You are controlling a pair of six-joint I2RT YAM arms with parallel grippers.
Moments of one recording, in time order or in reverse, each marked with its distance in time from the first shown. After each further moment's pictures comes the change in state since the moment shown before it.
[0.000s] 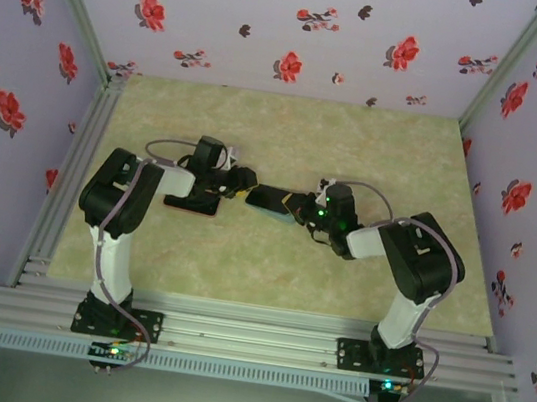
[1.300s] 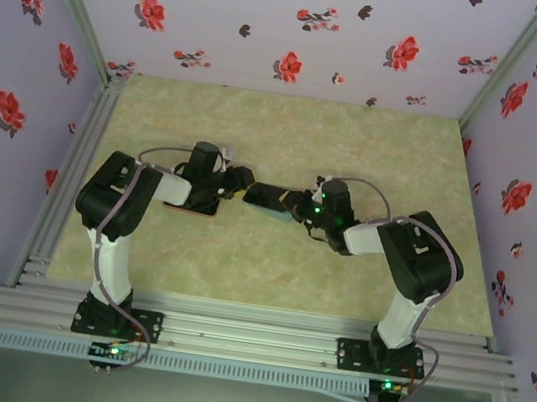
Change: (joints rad) left arm -0.004 -0.033 -0.109 0.184 -0.074 -0.111; right arm 0.020 0.005 0.053 -0.079 0.032 -0.037
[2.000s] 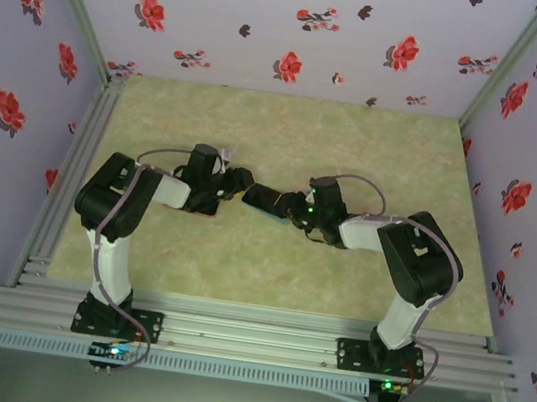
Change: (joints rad) left arm -0.005 -0.007 -0.029 0.048 -0.008 -0.001; right arm 0.040 -0.015 0.090 -0.283 0.067 -0.093
